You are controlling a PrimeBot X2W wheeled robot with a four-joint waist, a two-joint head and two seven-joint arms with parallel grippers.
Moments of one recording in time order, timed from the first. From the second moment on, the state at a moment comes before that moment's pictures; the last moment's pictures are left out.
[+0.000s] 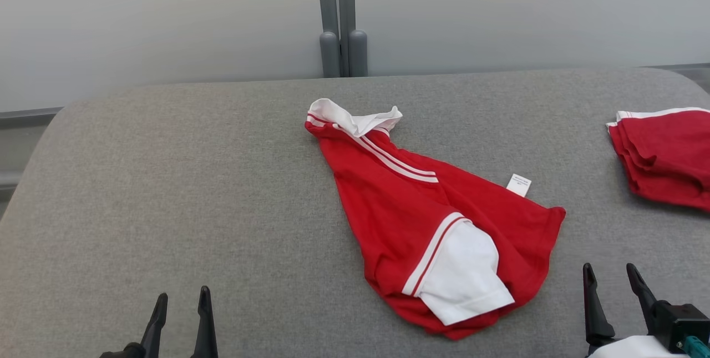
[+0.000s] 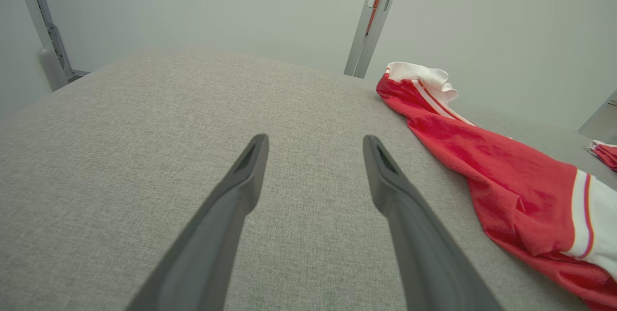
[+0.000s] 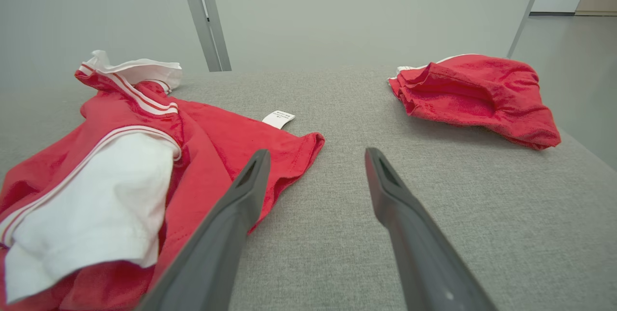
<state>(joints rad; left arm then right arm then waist) 0.19 0.05 -0.03 0.15 -0.32 -0.10 -0.26 0.14 -0.05 -0.16 0.20 0.08 0.13 -0.26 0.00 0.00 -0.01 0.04</state>
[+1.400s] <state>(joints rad) 0.16 0.05 -0.09 0.16 -0.34 -0.09 -0.26 -0.15 -0.15 0.27 0.57 0.25 0.13 -0.25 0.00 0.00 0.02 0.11</state>
